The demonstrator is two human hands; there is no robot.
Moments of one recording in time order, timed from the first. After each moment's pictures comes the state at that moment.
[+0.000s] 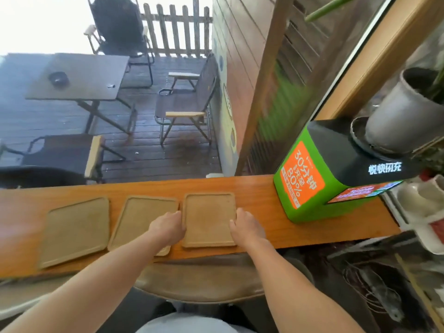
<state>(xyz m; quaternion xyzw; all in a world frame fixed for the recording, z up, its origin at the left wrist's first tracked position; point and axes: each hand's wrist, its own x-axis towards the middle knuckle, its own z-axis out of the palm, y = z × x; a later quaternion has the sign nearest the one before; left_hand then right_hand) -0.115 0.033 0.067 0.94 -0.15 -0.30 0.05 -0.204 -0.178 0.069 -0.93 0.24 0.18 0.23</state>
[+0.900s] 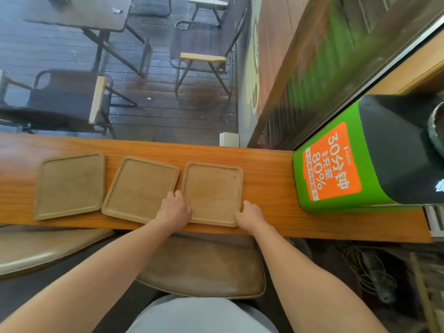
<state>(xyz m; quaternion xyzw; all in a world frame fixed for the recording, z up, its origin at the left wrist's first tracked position) -0.125 -0.002 0.011 0.92 0.03 -0.37 0.14 -0.178 -0.217 -0.005 -0.83 0.27 0.40 0.30</state>
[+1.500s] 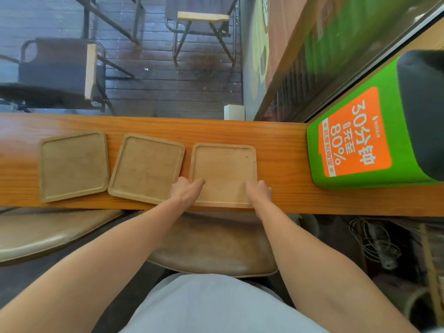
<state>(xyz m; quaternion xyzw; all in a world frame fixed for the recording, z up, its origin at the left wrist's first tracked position) -0.123 -0.003 -0.015 0.82 0.25 -0.42 0.30 -0.178 -0.201 -0.031 -0.70 0.49 0.29 0.44</state>
